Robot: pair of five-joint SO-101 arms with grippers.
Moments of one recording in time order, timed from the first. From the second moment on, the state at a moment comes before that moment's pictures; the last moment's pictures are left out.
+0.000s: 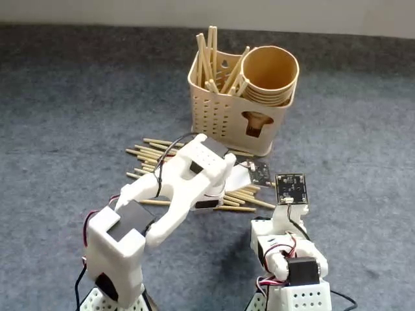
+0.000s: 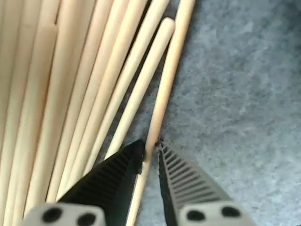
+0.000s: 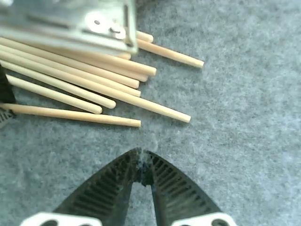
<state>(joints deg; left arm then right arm) 33.1 21.1 13.5 76.6 -39.8 -9.8 -104.6 96.0 71.2 -0.1</state>
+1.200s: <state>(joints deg) 32.7 16.4 19.1 71.3 -35.0 -9.8 -104.6 96.0 71.2 -0.1</state>
